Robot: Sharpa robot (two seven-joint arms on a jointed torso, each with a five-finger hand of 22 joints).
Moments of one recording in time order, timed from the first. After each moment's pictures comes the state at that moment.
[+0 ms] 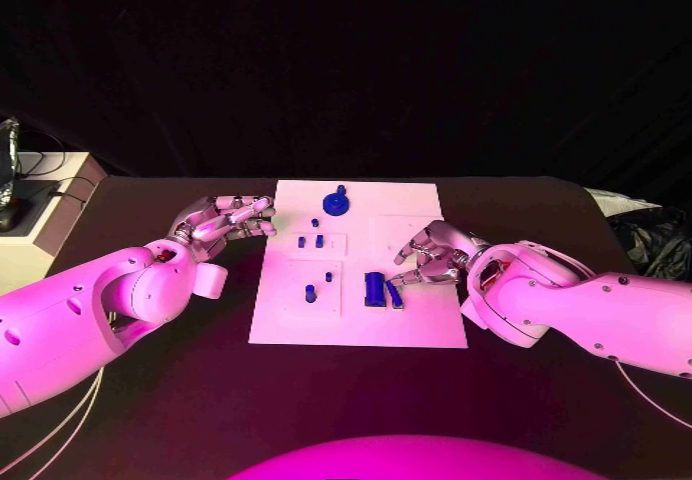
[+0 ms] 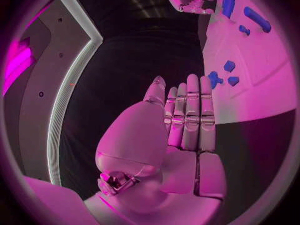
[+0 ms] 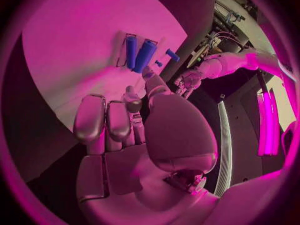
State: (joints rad) left arm 0.94 -0.88 0.21 1.43 -0.17 -0.13 0.27; left_hand 1.50 0.07 -0.21 0.09 0.25 1.08 0.15 0.07 0.07 1.19 0.11 0.06 0.06 1.22 0.06 0.25 0.29 0.08 1.06 0.07 0.18 0.60; right arm 1.14 -0.95 -0.13 1.76 -1.22 -0.50 -0.37; right_hand 1.28 -0.13 0.03 0.00 0.24 1.09 0.11 0.07 0.26 1.30 0.01 0.88 1.24 1.45 -0.07 1.21 1.08 0.08 1.47 -0.08 1.08 1.31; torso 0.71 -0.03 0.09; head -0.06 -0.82
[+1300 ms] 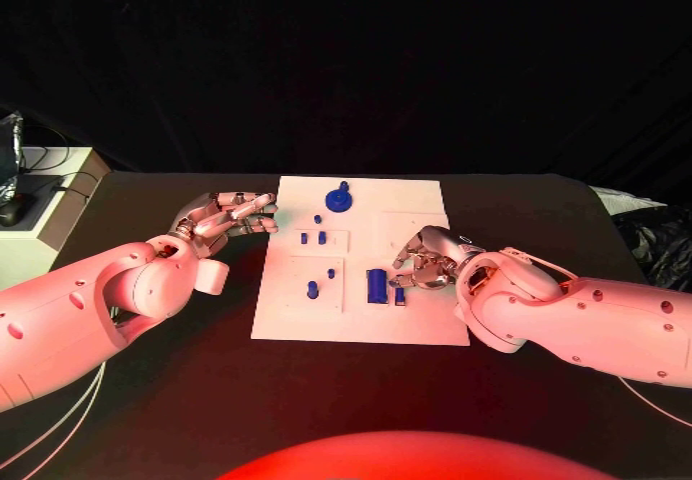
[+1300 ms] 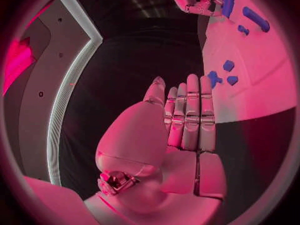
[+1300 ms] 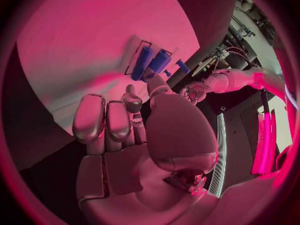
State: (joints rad) left arm 0.94 -0.88 0.21 1.43 -0.17 -0.13 0.27; left_hand 1.50 0.08 -0.21 0.10 0.25 1.08 0.15 0.07 0.07 1.19 0.11 0.06 0.06 1.22 0.06 0.25 0.29 0.08 1.07 0.07 0.18 0.60; right arm 1.10 -0.89 -0.13 1.72 -1.38 -0.52 -0.47; right_hand 1.28 -0.13 0.03 0.01 0.34 1.15 0.09 0.08 0.24 1.29 -0.01 0.90 1.21 1.45 -0.07 1.21 1.08 0.08 1.47 -0.08 1.07 1.31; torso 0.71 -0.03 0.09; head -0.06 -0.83
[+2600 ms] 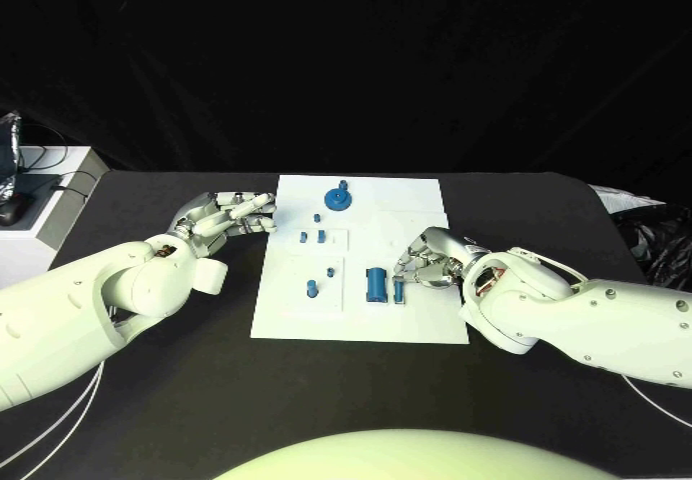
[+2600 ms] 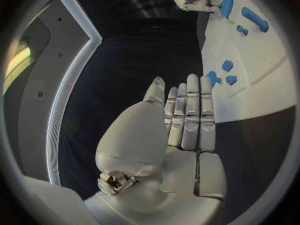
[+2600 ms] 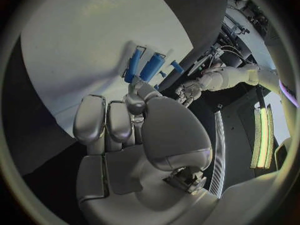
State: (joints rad) left arm 0.94 -0.89 0.21 1.43 -0.17 -0.13 0.26; left_hand 1.50 0.08 -0.21 0.11 0.25 1.07 0.15 0.07 0.07 1.18 0.11 0.06 0.06 1.22 0.06 0.25 0.29 0.08 1.07 0.07 0.18 0.59; right arm 1.10 -0.93 -0.13 1.74 -1.33 -0.50 -0.39; right_hand 1.29 0.03 0.18 -0.10 0.19 1.22 0.05 0.09 0.25 1.32 -0.03 0.91 1.23 1.45 -0.09 1.21 1.10 0.08 1.46 -0.09 1.08 1.31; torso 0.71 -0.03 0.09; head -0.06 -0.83
